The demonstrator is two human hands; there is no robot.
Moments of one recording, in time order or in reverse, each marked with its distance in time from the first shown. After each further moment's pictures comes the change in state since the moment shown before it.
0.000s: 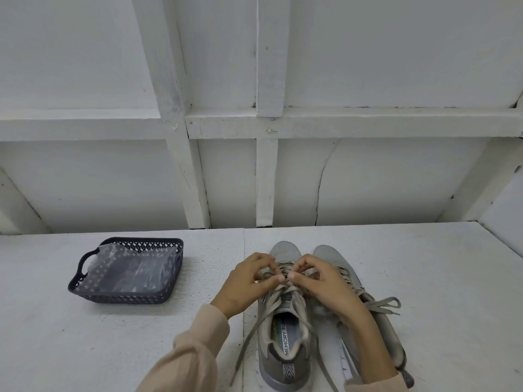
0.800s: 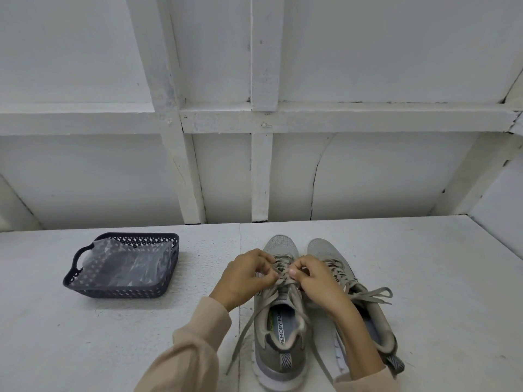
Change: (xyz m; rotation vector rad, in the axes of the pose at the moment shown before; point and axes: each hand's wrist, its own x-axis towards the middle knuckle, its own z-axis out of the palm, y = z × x) left_hand -0.002 0.021 0.001 0.267 -0.035 -0.066; right_hand -0.005 -0.003 0.012 -0.215 0.057 0.066
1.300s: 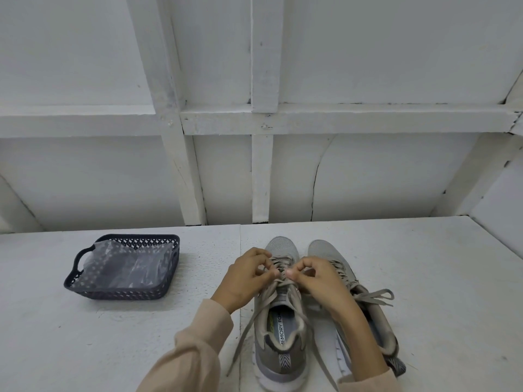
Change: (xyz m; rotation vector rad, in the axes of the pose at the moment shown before) left_hand -0.002 -0.002 0.000 -0.149 -0.027 -0.038; right_hand -0.005 -0.003 -0.004 0.205 0.014 0.053
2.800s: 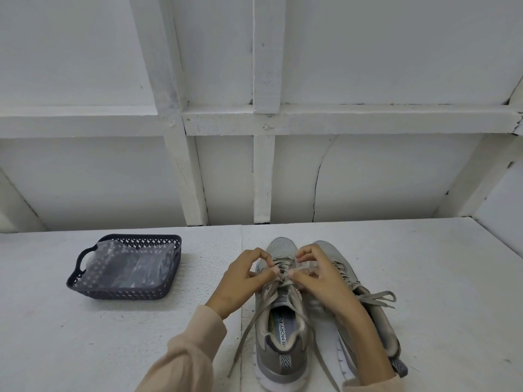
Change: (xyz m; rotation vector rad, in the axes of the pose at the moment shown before) left_hand -0.013 -0.001 -0.001 -0.350 0.070 -0.015; right_hand 0.001 0.010 -0.005 0.059 -0.029 -0.146
